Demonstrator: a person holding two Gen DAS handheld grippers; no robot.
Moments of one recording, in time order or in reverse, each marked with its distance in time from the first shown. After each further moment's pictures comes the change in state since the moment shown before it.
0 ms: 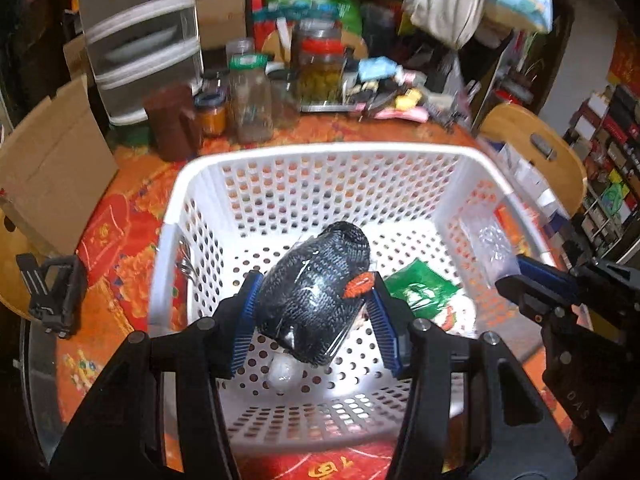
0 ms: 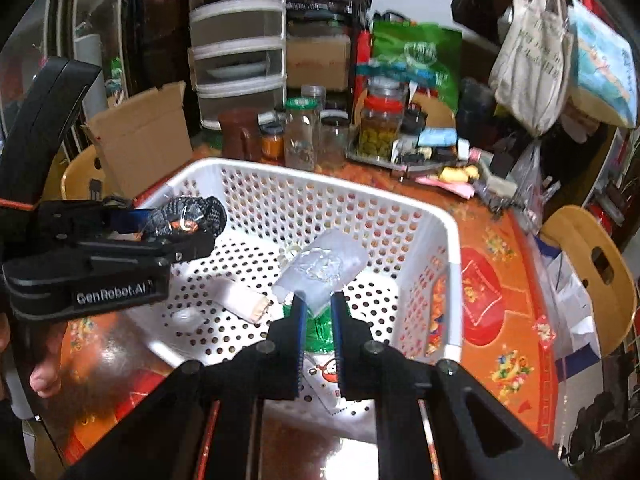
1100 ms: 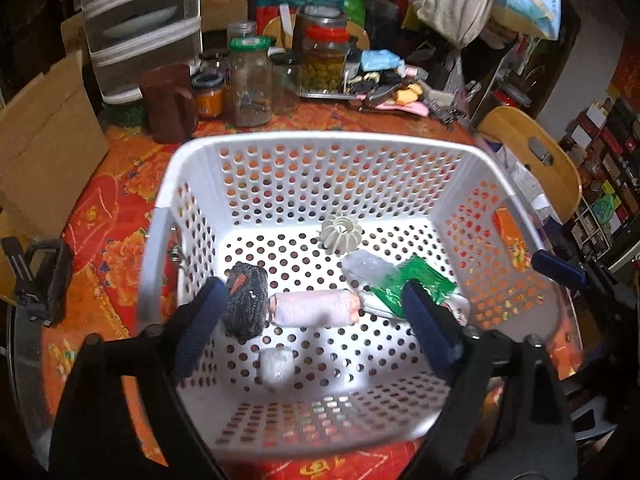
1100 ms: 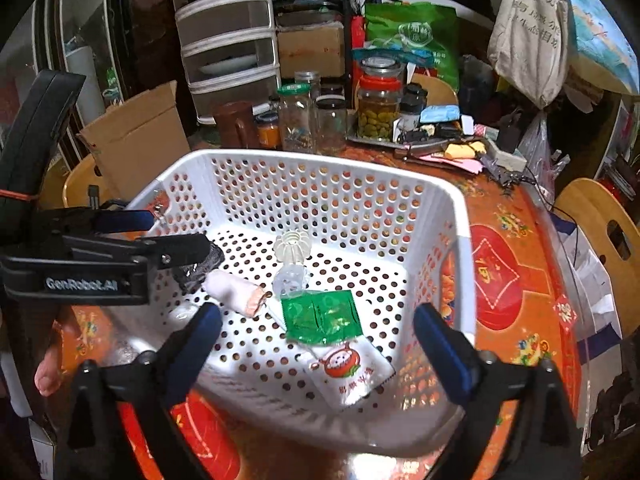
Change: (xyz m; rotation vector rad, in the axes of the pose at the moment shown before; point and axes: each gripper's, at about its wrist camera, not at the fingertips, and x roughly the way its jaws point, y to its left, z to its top) left arm -0.004 0.010 -0.005 -0.038 0.008 -0.055; right arm 0.006 -0.015 -0.012 0.060 0.002 0.060
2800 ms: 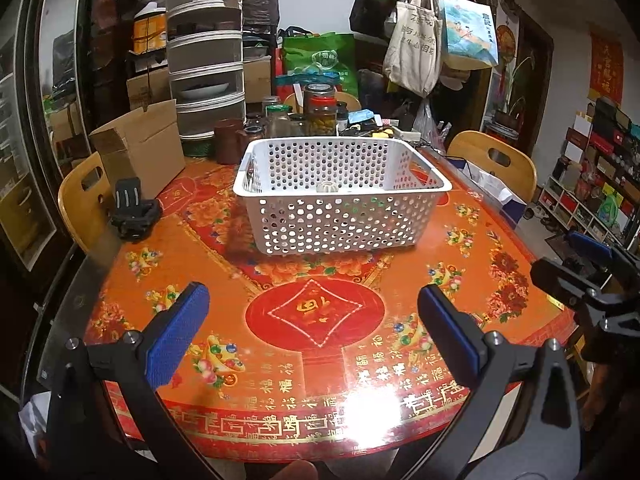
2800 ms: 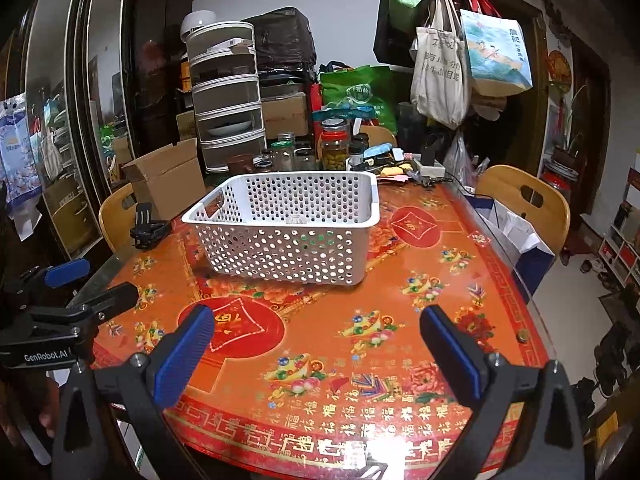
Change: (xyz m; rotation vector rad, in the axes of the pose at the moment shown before) left arm -0.221 -0.052 -0.237 0.032 -0.300 0.093; right arm -0.211 0.054 -0.169 0.122 -0.241 -0.123
